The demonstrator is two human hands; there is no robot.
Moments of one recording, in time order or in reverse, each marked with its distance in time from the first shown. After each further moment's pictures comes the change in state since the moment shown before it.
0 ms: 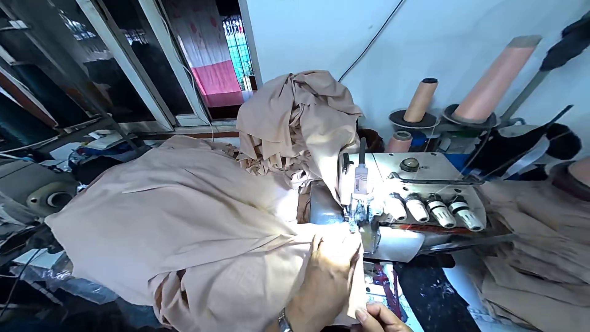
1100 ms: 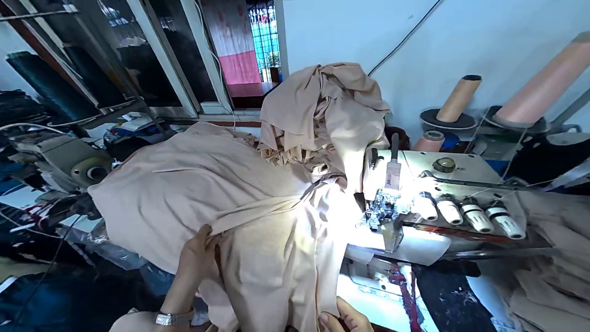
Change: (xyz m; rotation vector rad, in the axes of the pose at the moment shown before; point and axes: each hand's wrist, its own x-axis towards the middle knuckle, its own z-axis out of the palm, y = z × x) left_hand -0.101 -0.177 -0.169 0.148 -0.067 -0.904; right_hand -0.008 0.024 0.042 -0.257 -0.360 0.070
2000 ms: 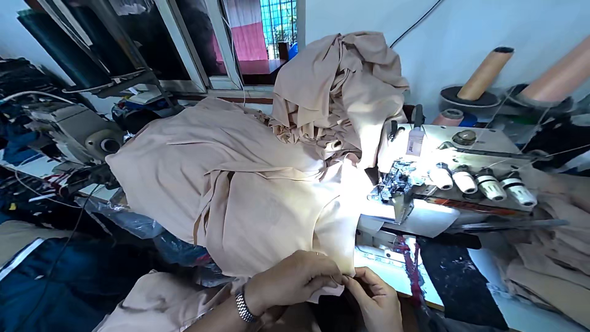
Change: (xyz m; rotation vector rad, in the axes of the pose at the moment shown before) left_hand -0.088 0.096 0.056 -0.517 -0.738 1.079; right_hand -0.013 -0.009 0.002 0.054 0.287 -0.085
